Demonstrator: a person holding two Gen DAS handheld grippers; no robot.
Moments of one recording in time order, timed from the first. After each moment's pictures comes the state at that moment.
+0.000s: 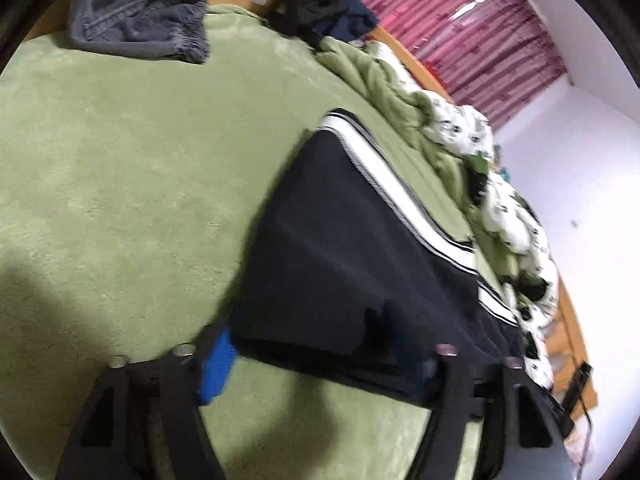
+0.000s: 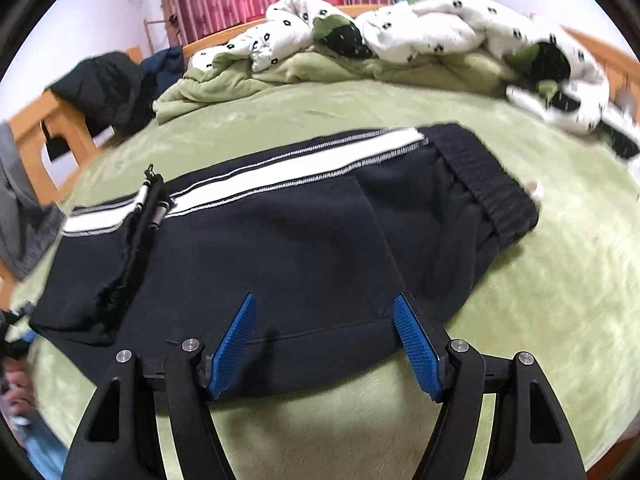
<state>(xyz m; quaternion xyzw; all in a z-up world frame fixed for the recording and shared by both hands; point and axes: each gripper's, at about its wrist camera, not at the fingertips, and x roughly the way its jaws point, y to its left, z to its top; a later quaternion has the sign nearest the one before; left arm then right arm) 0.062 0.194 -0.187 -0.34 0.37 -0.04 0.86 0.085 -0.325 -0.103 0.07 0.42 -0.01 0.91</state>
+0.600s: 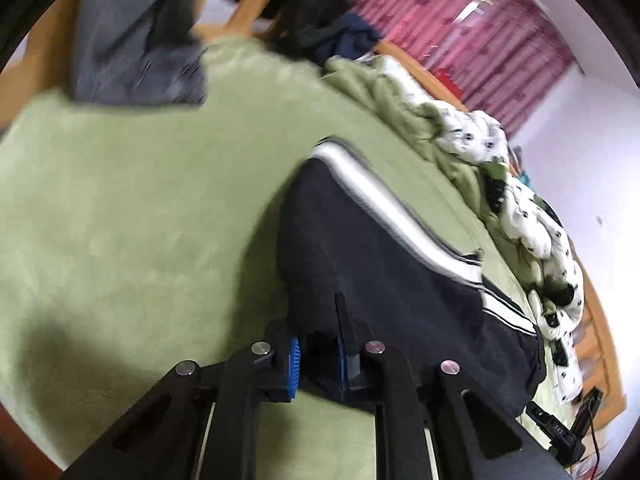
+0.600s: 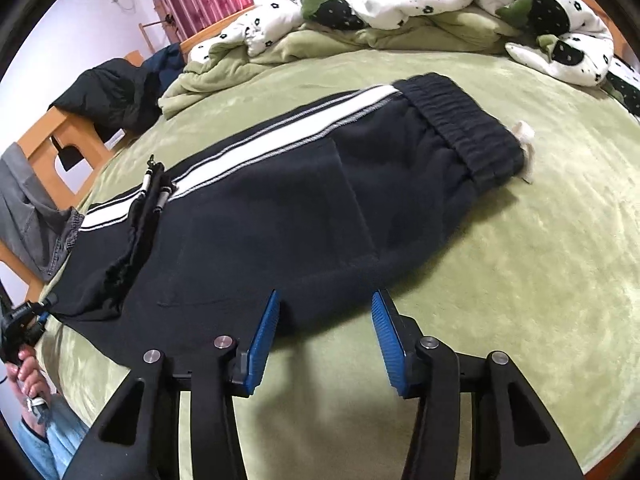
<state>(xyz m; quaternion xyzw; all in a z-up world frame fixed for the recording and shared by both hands) 0.058 0.164 -0.134 -0.29 0.35 0.00 0.89 0.070 -0.360 -0.119 0.12 0.45 0.03 0.88</state>
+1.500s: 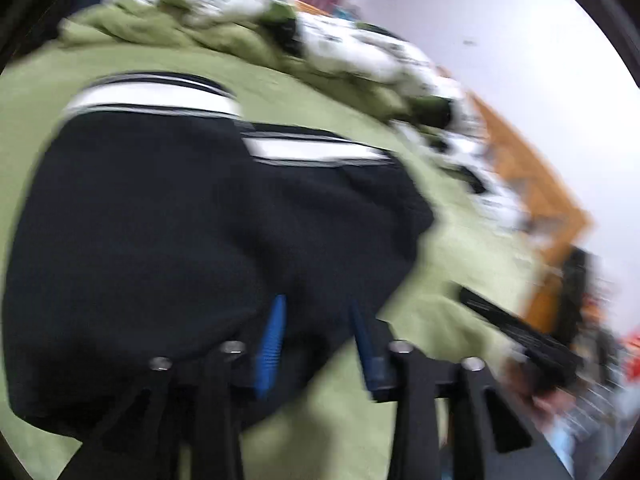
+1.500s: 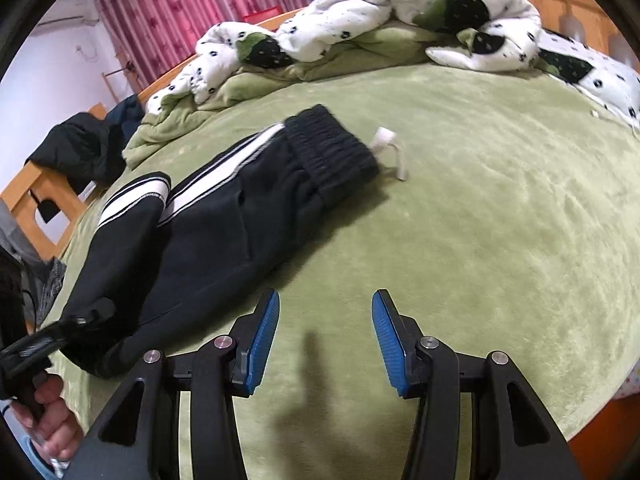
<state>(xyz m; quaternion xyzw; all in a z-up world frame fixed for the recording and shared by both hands) 0.093 -0.142 -0.120 -0.14 0.43 -0.31 0.83 0.025 -0.419 -0.108 0.16 0.40 -0.04 0.90</state>
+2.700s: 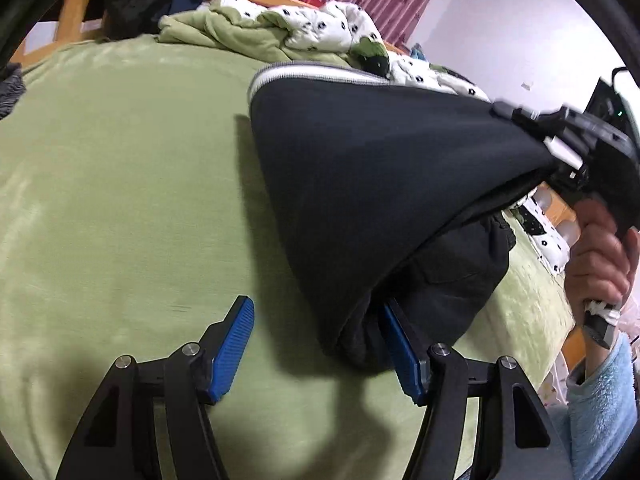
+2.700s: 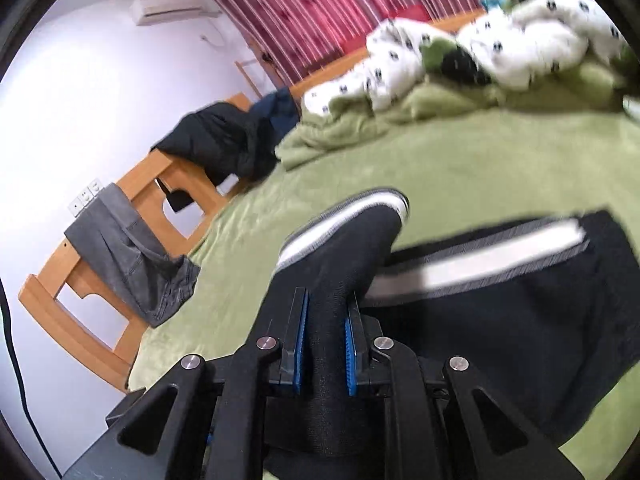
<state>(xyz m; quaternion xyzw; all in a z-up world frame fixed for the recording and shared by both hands) 0.065 -0.051 -0.164 -0.15 0.40 -0.17 0.89 0.152 -0.289 -0.027 0.19 0.35 0.21 0.90</state>
